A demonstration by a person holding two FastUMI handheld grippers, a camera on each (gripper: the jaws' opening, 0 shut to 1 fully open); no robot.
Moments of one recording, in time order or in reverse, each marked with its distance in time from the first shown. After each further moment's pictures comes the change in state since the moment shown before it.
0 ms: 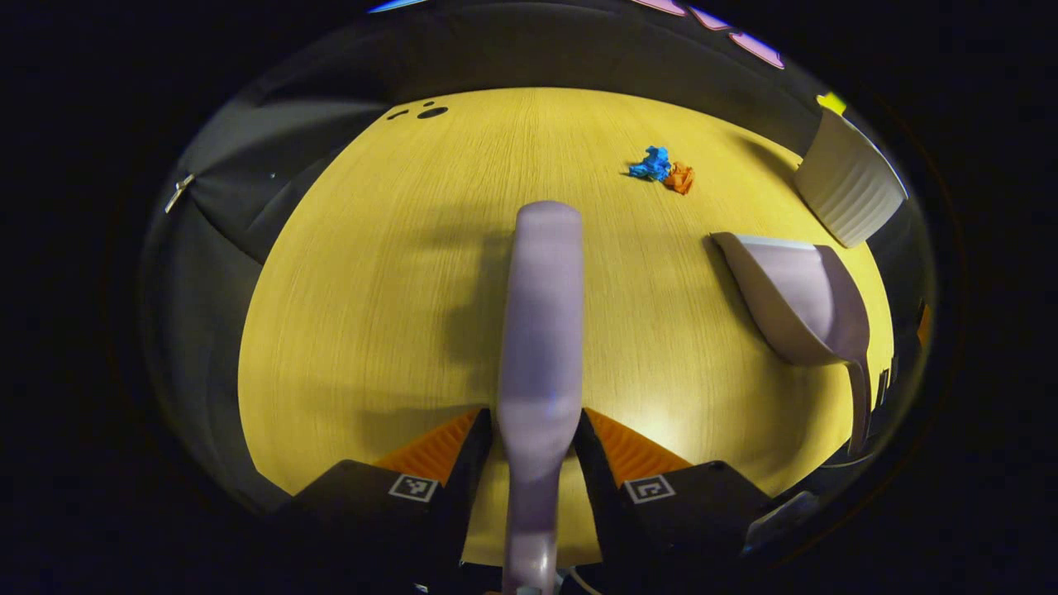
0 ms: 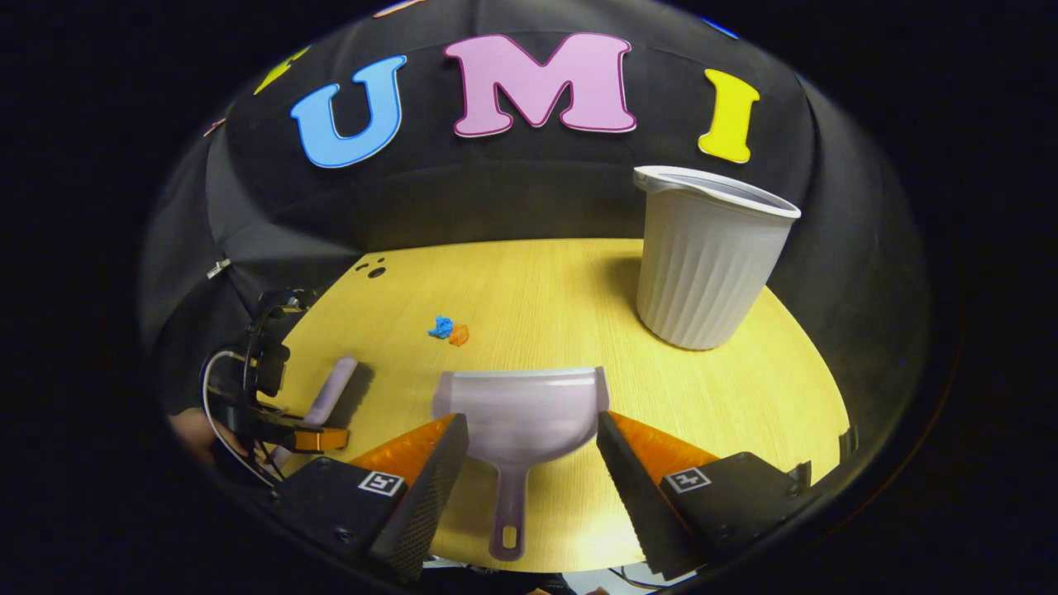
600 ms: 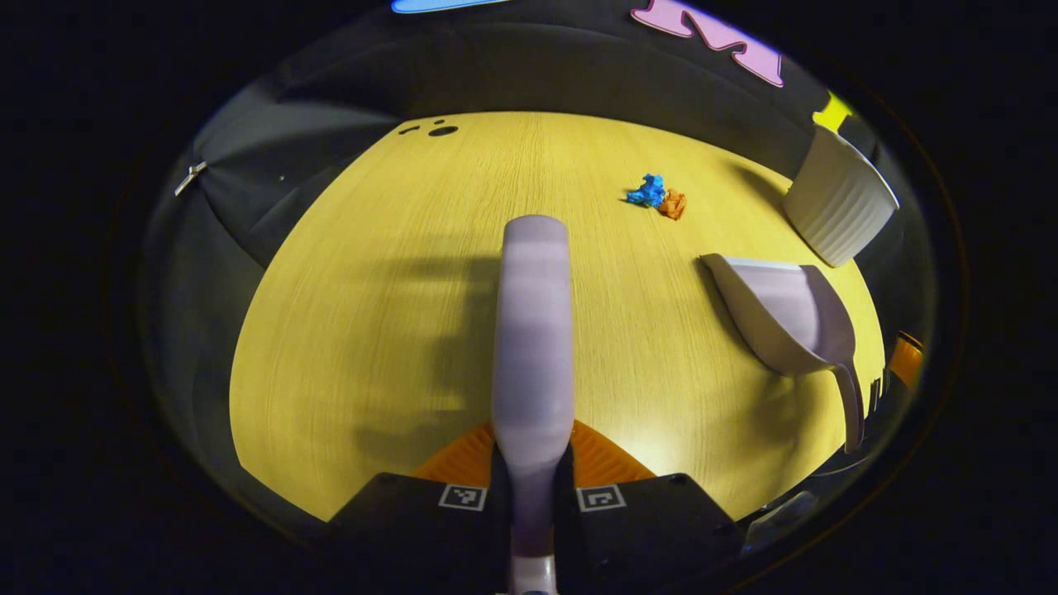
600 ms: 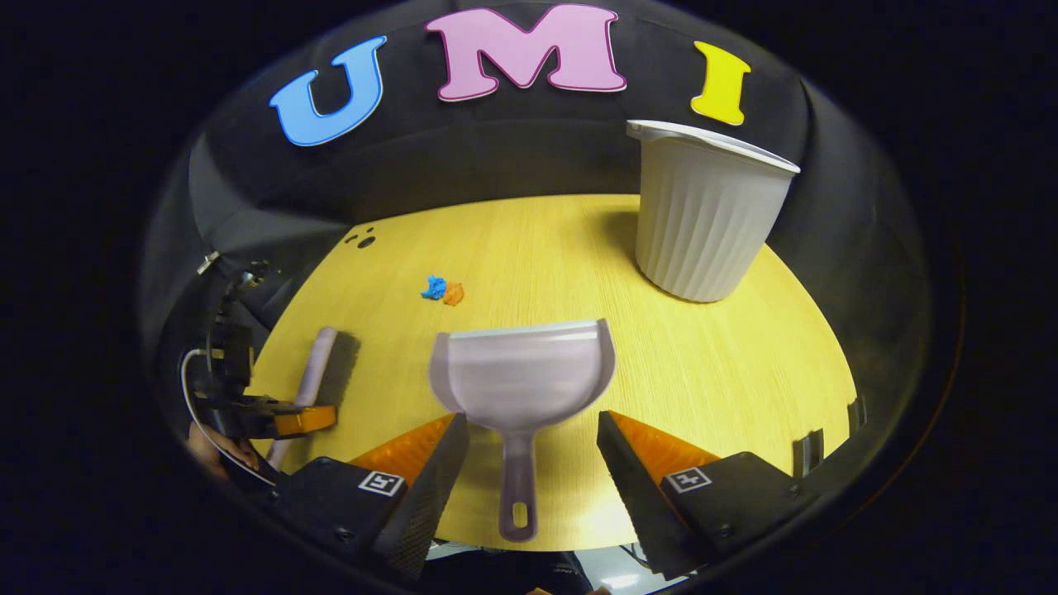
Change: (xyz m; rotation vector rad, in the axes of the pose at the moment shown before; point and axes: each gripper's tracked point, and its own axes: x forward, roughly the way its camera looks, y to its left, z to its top) left arm -0.018 0.006 0.002 -0.053 -0.158 -0.054; right arm 0.004 0.002 -0.045 0.046 0.168 -0.022
